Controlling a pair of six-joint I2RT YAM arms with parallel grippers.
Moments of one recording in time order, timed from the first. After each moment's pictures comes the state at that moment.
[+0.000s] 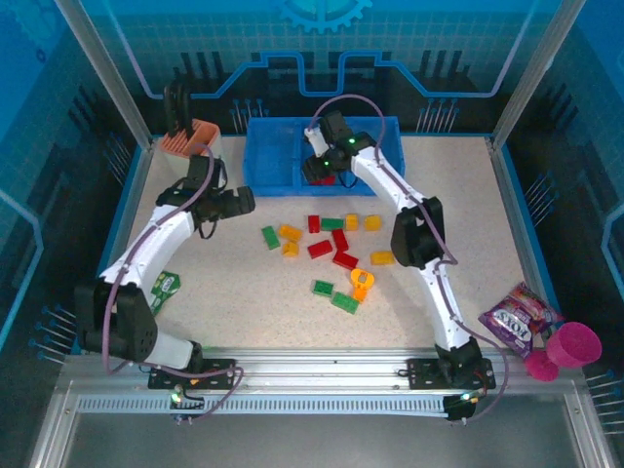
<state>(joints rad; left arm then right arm) -0.14 1.45 1.15 -0.66 -0.02 -0.44 0.48 2.44 2.39 -0.88 -0.14 -0.04</state>
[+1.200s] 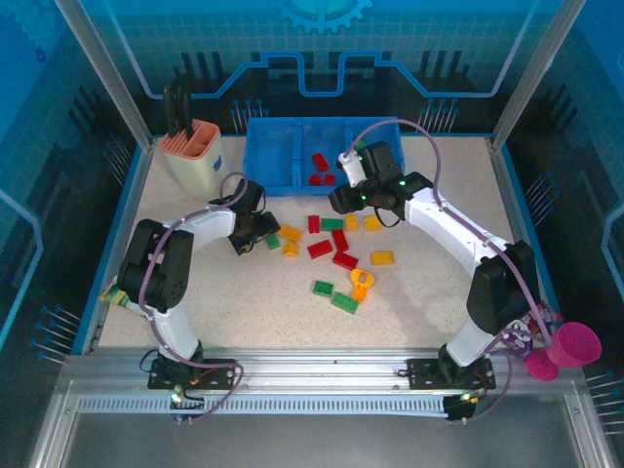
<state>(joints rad) -0.27 1.81 1.09 -0.47 0.03 -0.88 0.49 1.65 1.41 -0.57 -0.12 -0.01</state>
